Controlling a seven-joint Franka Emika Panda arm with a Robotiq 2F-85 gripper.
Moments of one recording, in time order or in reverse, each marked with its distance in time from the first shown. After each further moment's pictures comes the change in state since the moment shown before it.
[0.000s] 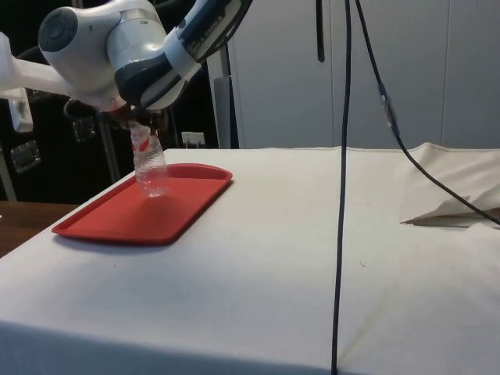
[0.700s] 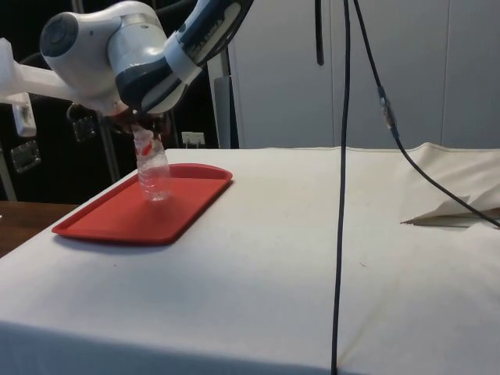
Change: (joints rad) arm -0.009 0.015 0.007 0.007 0.008 -0.008 0.005
